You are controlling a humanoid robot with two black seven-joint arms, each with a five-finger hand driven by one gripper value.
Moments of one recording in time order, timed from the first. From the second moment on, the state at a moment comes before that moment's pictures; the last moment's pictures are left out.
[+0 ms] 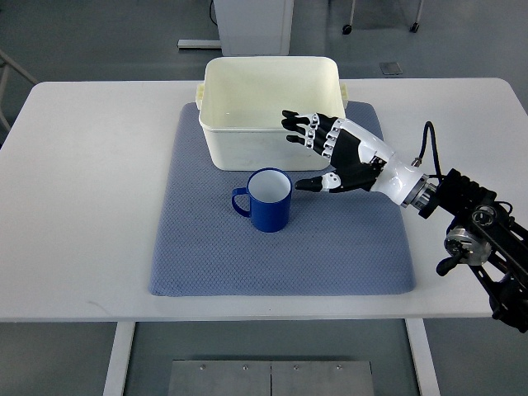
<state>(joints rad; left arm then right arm) -0.04 0.00 -0.10 -0.29 0.04 0.12 -0.11 0.54 -0.23 0.94 1.19 -0.93 0.48 0.28</state>
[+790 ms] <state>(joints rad) -0.04 0.00 -0.10 -0.29 0.04 0.12 -0.11 0.54 -0.21 0.77 1.14 -0.94 0.28 0.32</state>
